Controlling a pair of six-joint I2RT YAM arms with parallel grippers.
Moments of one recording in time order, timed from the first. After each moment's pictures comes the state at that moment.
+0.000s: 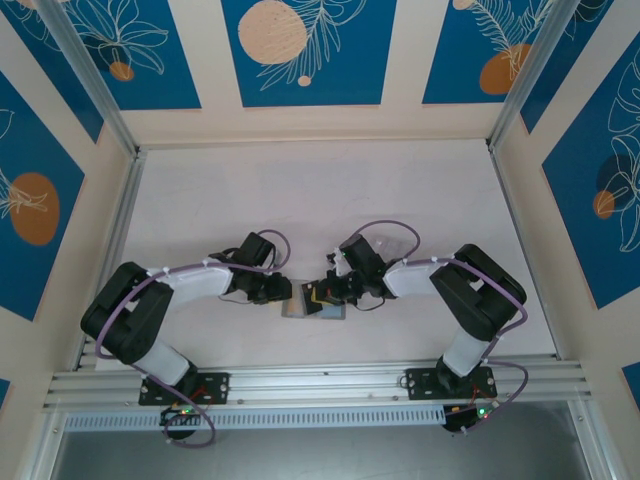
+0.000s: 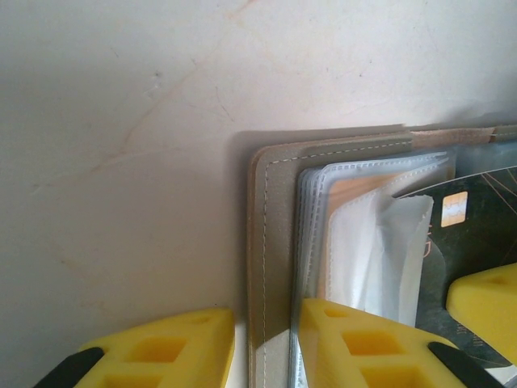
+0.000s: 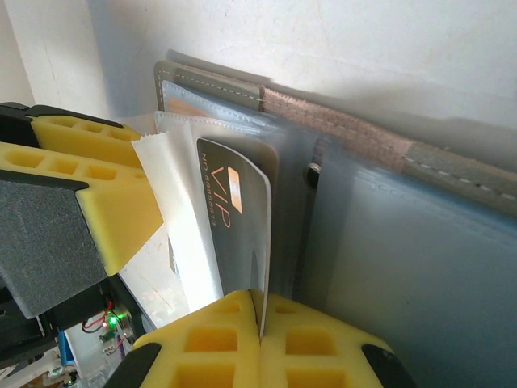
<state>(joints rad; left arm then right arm) -0.60 1.57 0.70 -0.31 0.36 -0.66 0.70 1.69 0.68 0.07 -0.61 0.88</state>
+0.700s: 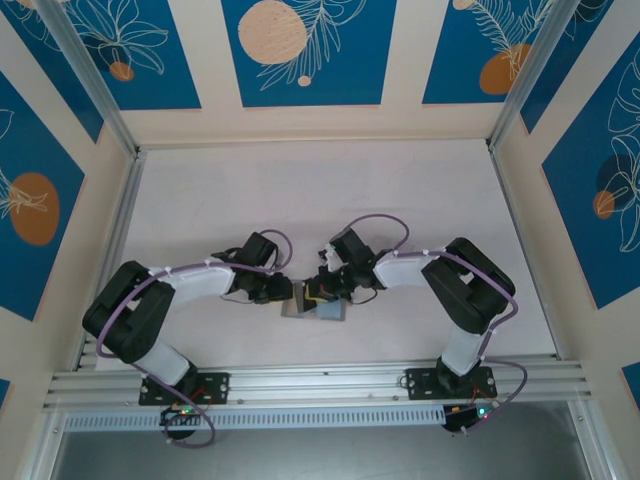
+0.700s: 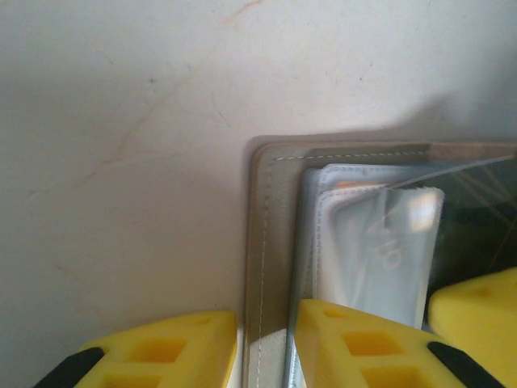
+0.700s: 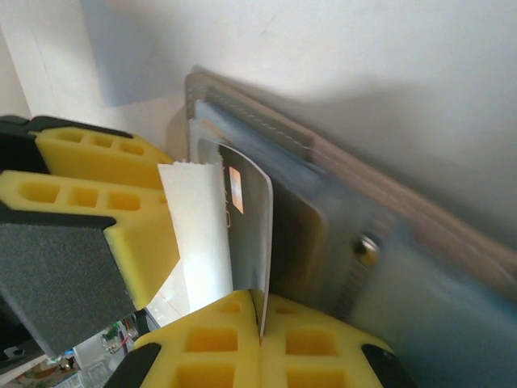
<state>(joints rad) -0.62 1.58 0.72 -0.32 0.33 -0.66 0.73 1.76 0.79 -0.01 -0.62 0.86</state>
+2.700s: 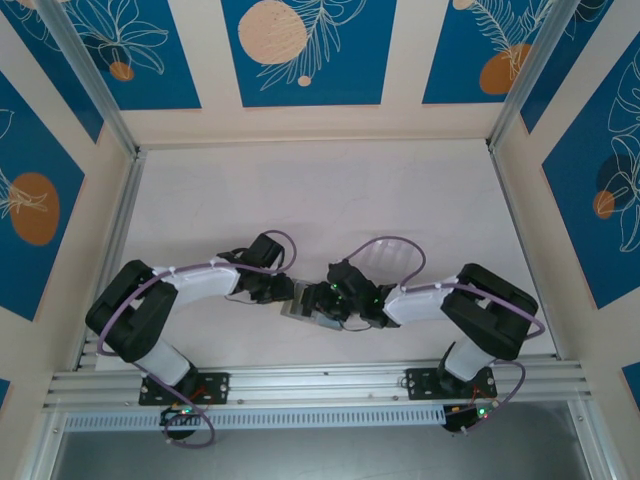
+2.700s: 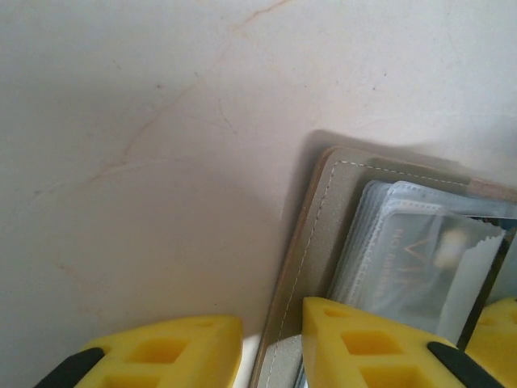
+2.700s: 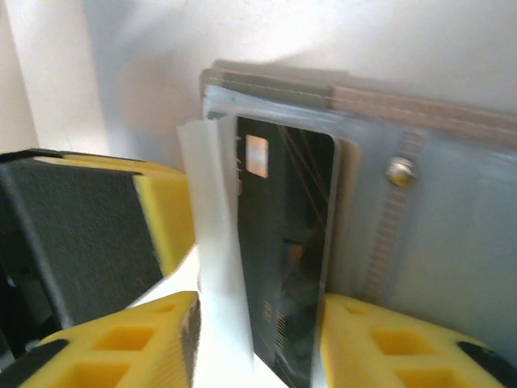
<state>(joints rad) -0.67 1.60 0.74 -0.34 0.25 -0.70 0.93 1.56 0.54 0.25 -0.18 1.24</state>
